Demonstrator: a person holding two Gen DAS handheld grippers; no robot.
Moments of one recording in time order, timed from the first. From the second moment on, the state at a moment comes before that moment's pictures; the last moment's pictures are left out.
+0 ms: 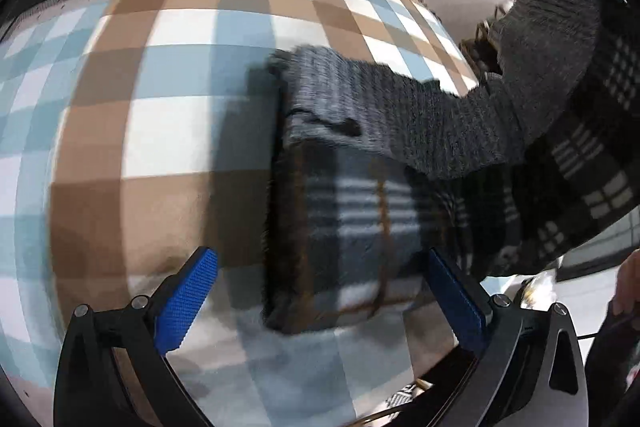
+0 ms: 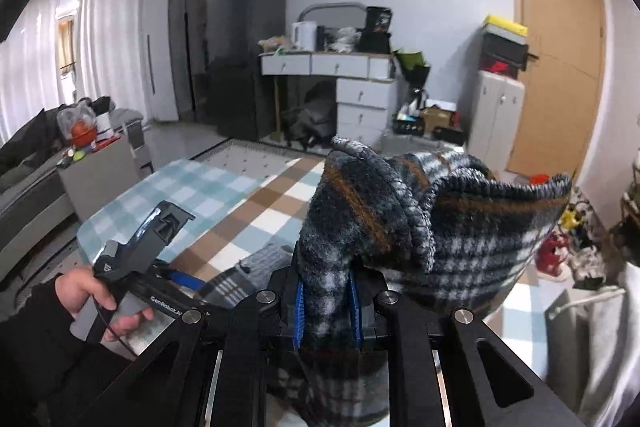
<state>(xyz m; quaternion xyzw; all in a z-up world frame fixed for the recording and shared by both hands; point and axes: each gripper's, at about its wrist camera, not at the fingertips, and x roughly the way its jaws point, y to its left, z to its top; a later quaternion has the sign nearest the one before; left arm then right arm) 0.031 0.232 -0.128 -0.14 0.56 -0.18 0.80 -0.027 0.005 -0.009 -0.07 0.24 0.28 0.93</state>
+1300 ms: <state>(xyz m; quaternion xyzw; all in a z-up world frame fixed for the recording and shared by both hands) 0.003 0.346 -0.034 -0.35 0.39 -0.19 0.83 -0.036 0.177 -0.132 -0.27 0.40 0.36 0.80</state>
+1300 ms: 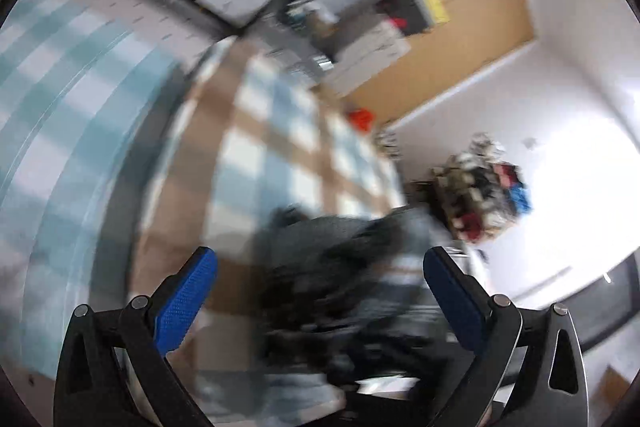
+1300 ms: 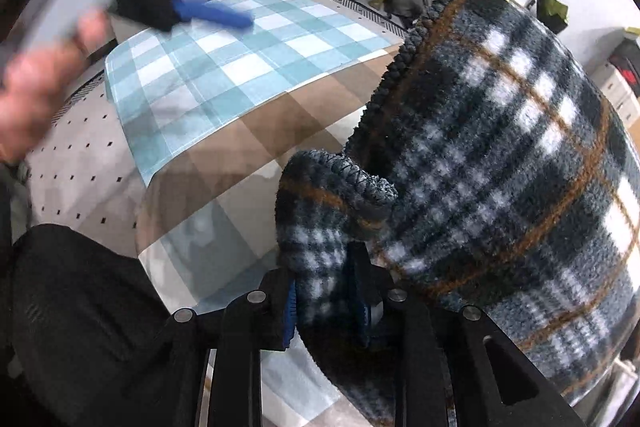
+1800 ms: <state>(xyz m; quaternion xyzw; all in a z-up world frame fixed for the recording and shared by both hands) 0.106 0.165 -0.044 -0.02 0.62 -0.23 0.75 -0.054 0.182 -0.140 -0.27 0.35 0.38 0.81</state>
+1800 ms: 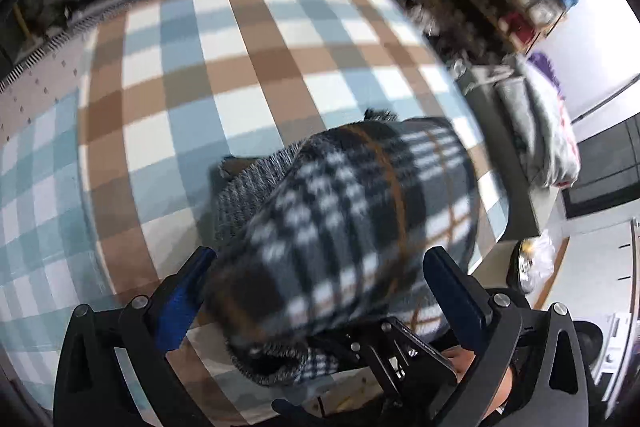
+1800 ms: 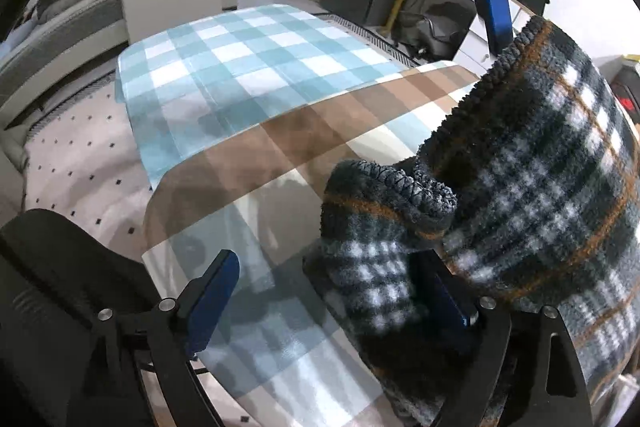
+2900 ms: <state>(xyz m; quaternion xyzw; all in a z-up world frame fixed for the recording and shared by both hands) 0.129 0.184 -0.061 -0.02 0.63 -0.14 0.77 0.043 0.046 -0.057 -0.13 0.50 0.28 0.81</state>
